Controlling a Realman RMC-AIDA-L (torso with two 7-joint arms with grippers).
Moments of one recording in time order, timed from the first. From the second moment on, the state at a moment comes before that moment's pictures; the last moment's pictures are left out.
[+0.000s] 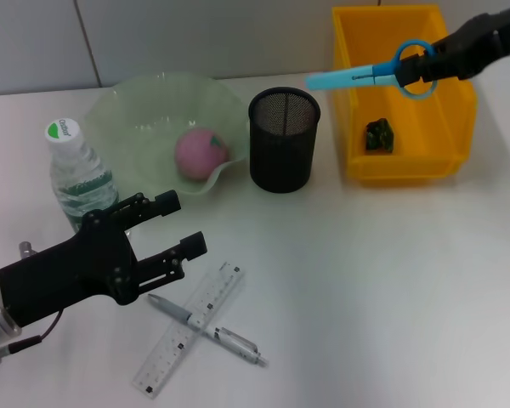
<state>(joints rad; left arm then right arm) -0.41 -2.06 1.00 0.39 1.45 1.65 -1.04 0.78 1.79 -0.90 -1.03 -2.15 -1.67 2.19</state>
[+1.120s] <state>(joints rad) -0.40 -2.07 1.01 0.35 1.44 1.61 -1.01 1.18 1.97 -1.03 -0.79 -2.74 -1.44 2.32</state>
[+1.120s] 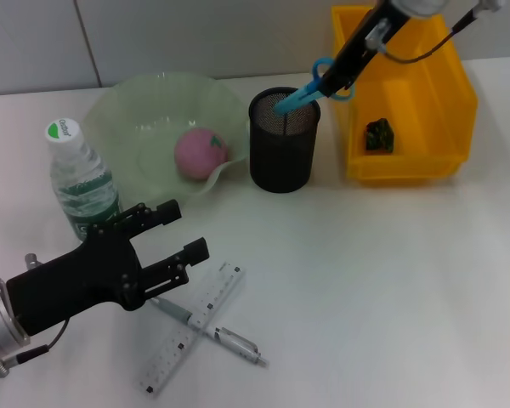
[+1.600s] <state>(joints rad) -0.39 -2.07 1.01 0.35 1.45 1.61 -1.01 1.20 2.01 -1.05 -0.71 -2.76 -1.30 2.38</state>
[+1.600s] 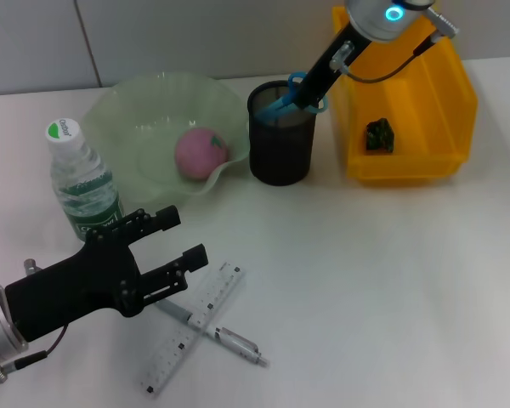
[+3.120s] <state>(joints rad) -0.39 -2.06 1.01 0.36 1.45 1.62 -1.02 0.41 2.08 -1.05 -1.29 -1.79 -1.41 1.97</state>
